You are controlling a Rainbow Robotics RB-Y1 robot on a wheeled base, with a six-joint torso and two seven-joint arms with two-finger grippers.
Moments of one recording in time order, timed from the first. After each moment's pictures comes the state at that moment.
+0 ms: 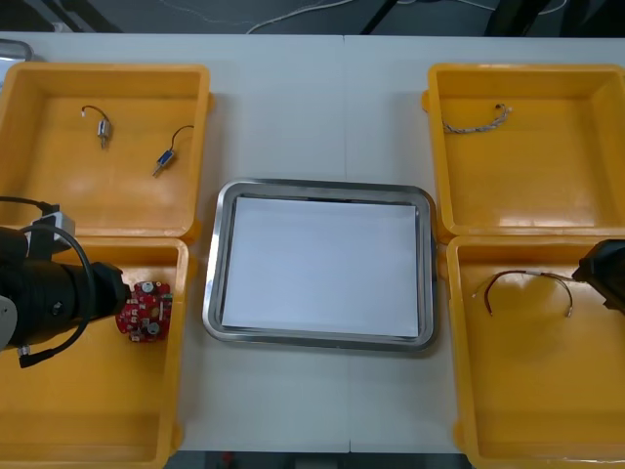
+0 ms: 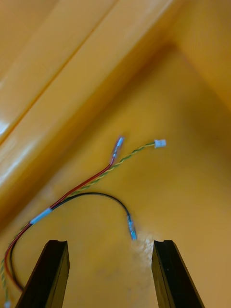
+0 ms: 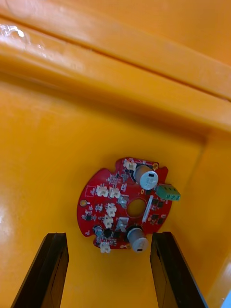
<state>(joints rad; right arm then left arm) 0.01 -0.91 -0.05 -2.03 -0.73 1.41 0.42 0.08 0.63 0.04 -2.34 0.56 1.57 -0.86</state>
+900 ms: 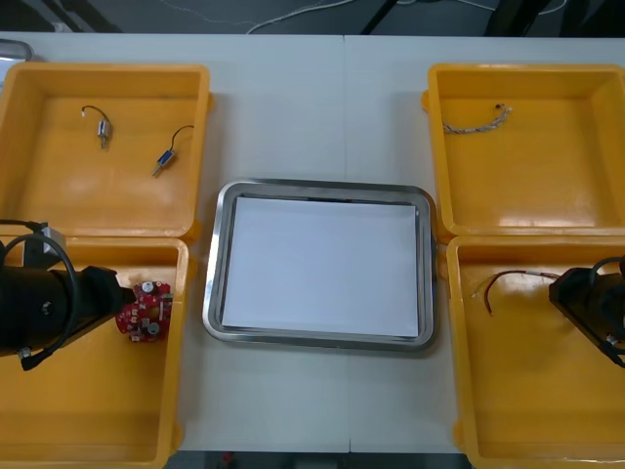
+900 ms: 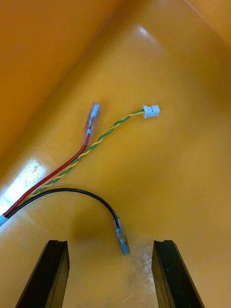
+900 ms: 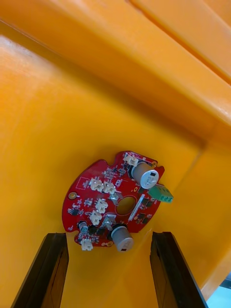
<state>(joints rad) 0.07 -0.83 0.09 -2.03 -0.48 1.30 0.28 0.12 0.51 0.16 -2.26 0.66 1.53 -0.86</state>
